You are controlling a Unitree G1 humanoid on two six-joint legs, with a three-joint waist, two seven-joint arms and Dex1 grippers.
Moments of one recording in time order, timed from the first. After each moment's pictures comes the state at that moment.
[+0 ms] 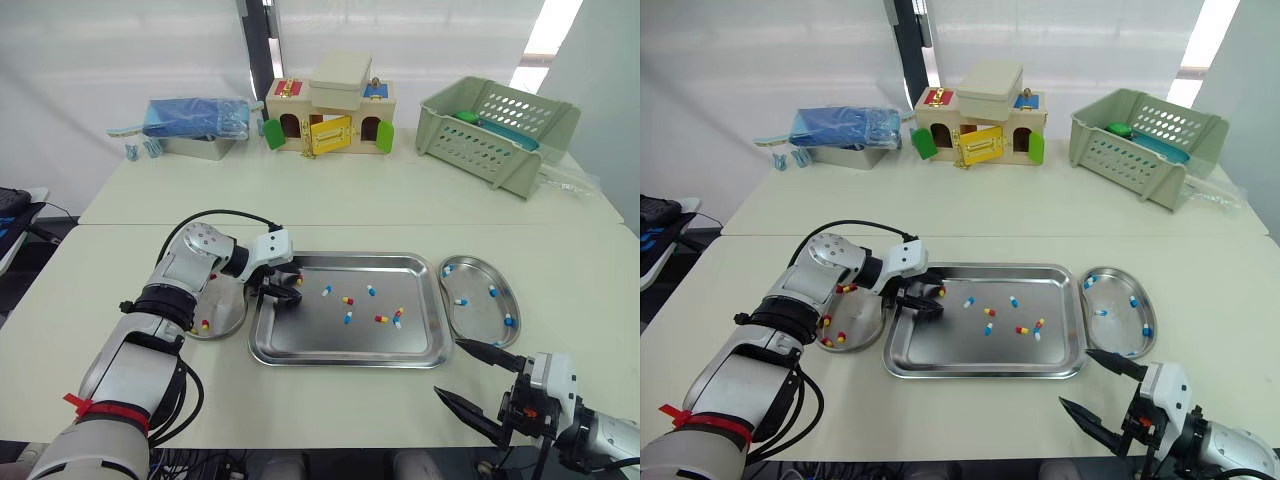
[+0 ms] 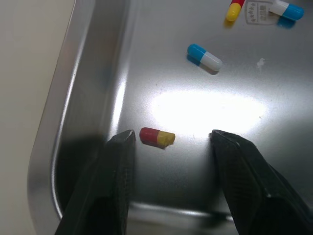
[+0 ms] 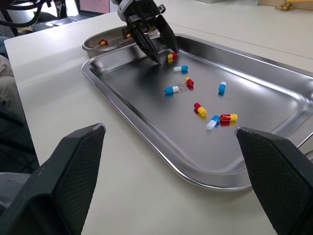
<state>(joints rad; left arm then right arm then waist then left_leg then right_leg) -0.92 0.59 -0.32 0.81 0.07 -0.07 -1.36 0.50 -0.58 -0.18 -0.55 0.51 0.07 0.93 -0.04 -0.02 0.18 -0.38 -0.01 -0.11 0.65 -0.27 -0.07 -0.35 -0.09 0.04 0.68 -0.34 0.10</state>
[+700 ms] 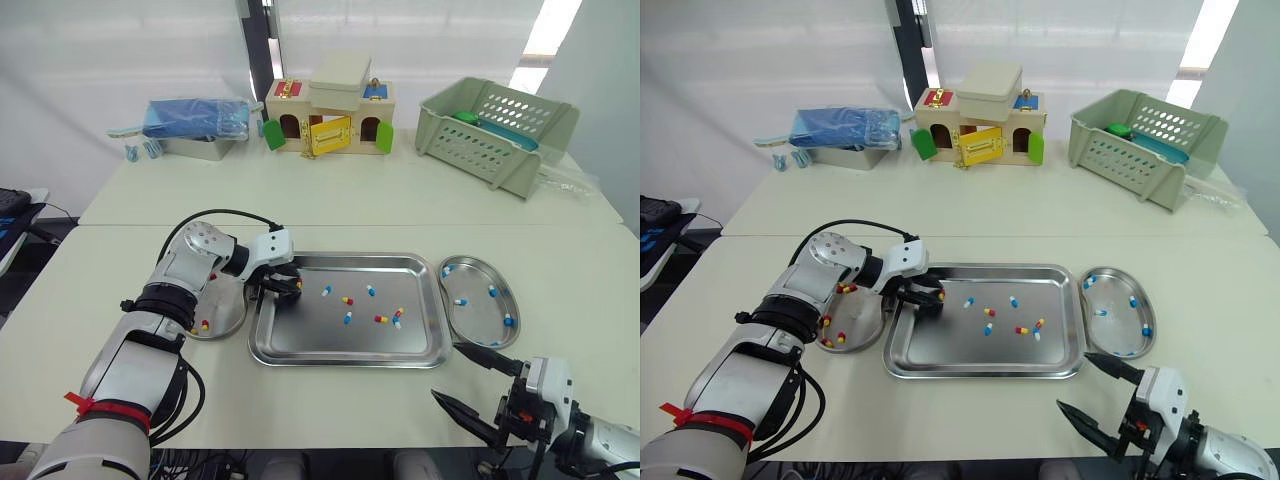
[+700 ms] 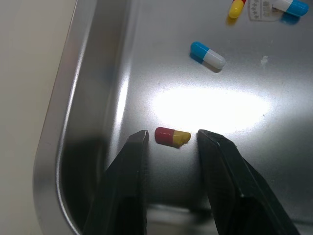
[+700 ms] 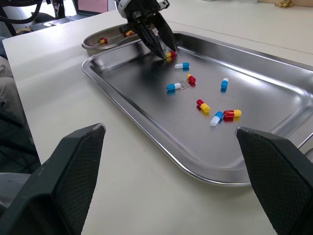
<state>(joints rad) -0.92 0.59 -0.31 0.82 0.09 -0.07 -1.36 0.52 -0.57 -0.16 -0.54 0.49 0.04 0.92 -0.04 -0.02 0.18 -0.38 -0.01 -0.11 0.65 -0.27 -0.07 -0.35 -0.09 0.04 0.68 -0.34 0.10</state>
